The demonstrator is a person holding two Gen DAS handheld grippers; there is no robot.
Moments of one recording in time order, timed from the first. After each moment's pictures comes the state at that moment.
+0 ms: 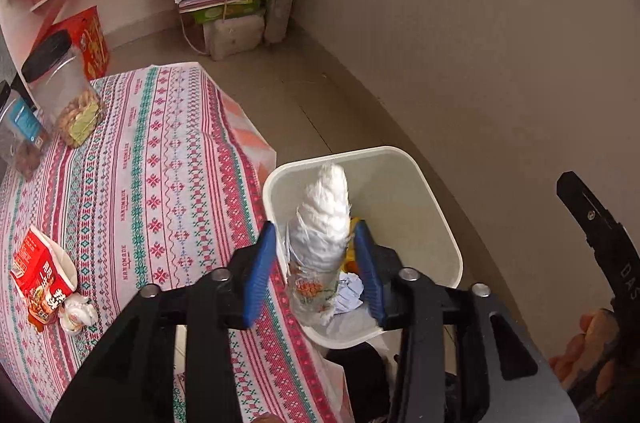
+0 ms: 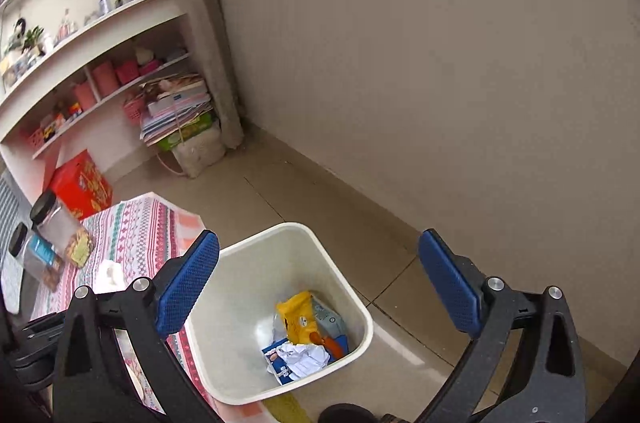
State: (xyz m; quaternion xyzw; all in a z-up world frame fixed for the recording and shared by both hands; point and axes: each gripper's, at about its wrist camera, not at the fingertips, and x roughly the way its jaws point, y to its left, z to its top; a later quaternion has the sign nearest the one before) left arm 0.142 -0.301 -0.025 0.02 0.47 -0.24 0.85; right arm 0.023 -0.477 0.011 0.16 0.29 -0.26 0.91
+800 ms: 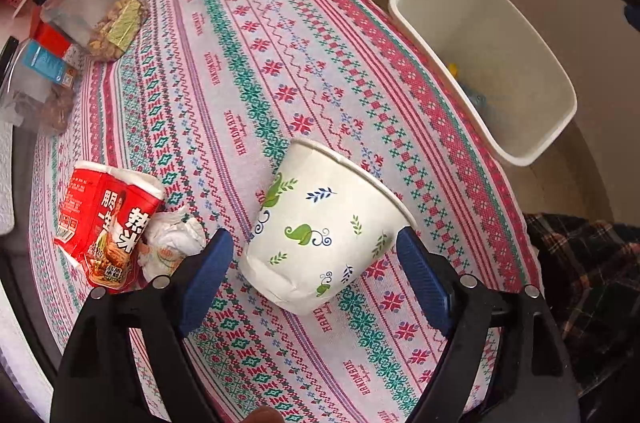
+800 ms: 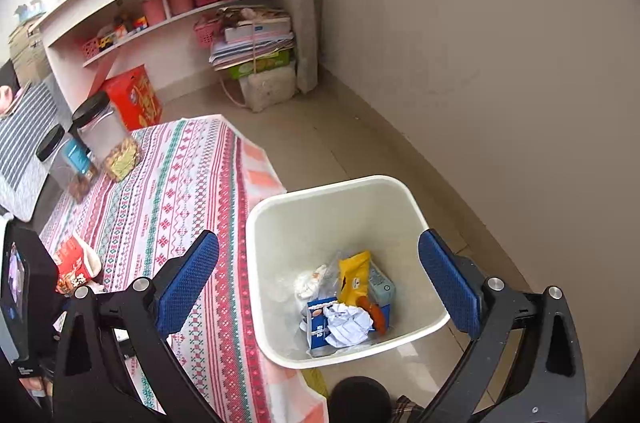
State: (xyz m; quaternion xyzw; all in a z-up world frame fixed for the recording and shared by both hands) left arm 0.133 -0.173 -0.128 0.20 0.58 -0.23 0.76; right arm 0.073 -0.389 -0.010 0.08 0.39 -0.13 0.91
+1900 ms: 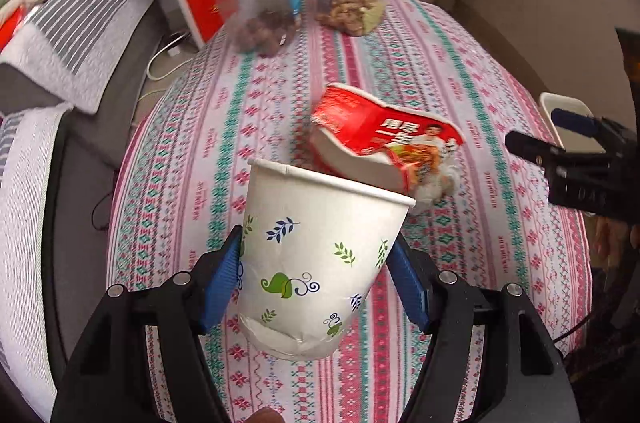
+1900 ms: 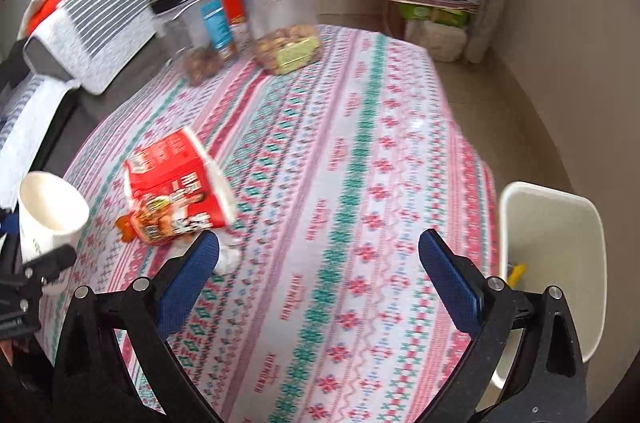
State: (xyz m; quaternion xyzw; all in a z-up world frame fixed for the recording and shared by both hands) left arm 0.106 0.056 -0.080 0.05 0.52 -0.04 0.85; right arm 0.153 -0.161 -0.081 -0.04 0.48 0.13 0.87
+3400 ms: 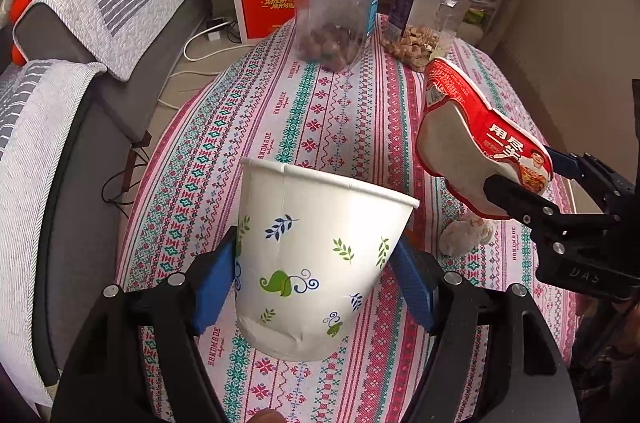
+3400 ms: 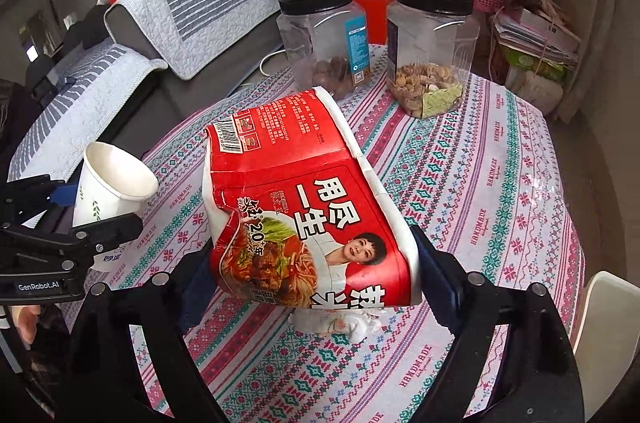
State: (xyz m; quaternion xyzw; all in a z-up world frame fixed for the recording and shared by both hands) left arm 0.119 0.101 -0.070 -0.03 0.50 0.01 0.86; right arm 0.164 -0.094 -0.057 -0.05 0.44 0.23 0.87
